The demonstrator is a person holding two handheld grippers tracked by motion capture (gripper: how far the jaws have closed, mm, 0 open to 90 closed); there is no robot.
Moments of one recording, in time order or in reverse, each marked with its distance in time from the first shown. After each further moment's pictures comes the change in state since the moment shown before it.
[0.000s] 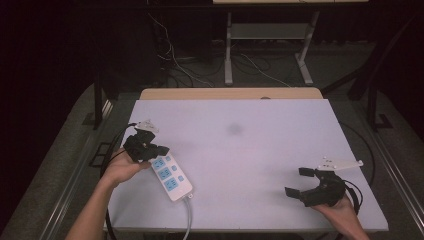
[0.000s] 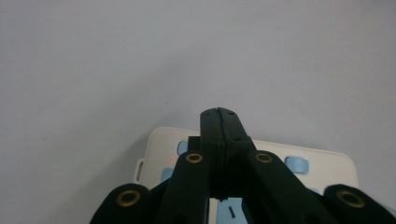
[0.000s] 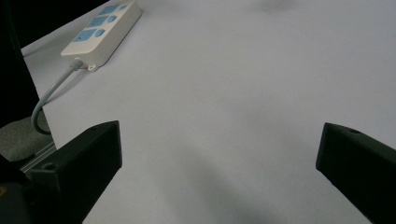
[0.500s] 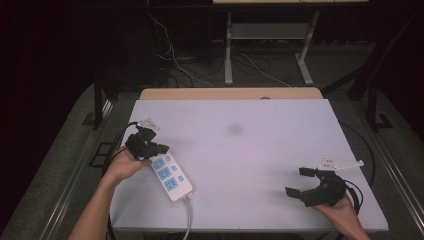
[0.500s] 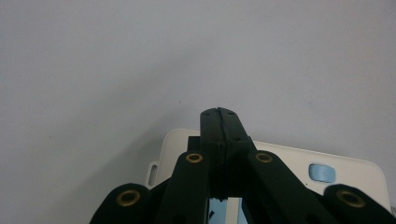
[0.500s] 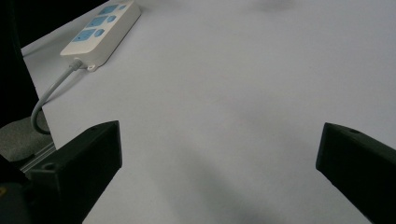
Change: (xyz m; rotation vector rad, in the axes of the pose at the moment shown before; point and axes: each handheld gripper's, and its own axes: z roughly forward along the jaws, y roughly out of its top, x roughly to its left) left arm 0.012 0.001 0.012 0.022 0.013 -0.017; right arm -0.001 0.000 -0.001 0.000 -0.003 -0.001
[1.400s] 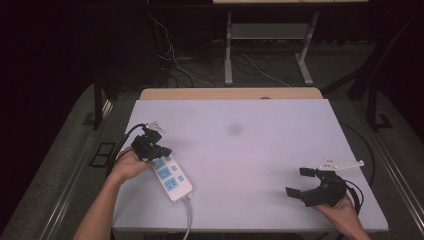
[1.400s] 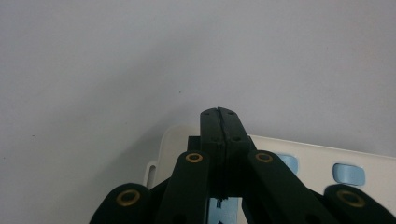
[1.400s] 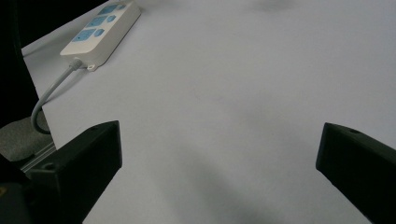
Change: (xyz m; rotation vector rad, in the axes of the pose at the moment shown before) left arm 0.000 -0.001 0.021 0.066 0.010 0.016; right arm 0.000 0.000 -0.001 0.001 0.000 0.001
